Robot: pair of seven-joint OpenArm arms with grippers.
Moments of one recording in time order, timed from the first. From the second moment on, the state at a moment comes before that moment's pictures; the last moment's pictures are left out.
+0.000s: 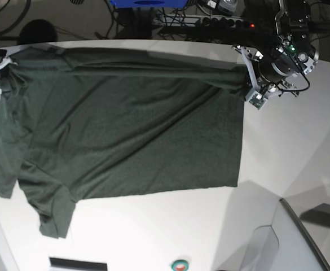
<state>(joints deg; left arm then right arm) 22.7 -10.6 -15.5 105.0 1.9 -40.7 50.9 -18.9 9.7 42.9 84.8 16.9 33.2 -49.5</state>
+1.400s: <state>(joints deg) -1.3 -8.5 -12.9 86.5 1.9 -40.5 49.8 -16.8 8.2 36.3 96.4 17.2 21.4 -49.7</state>
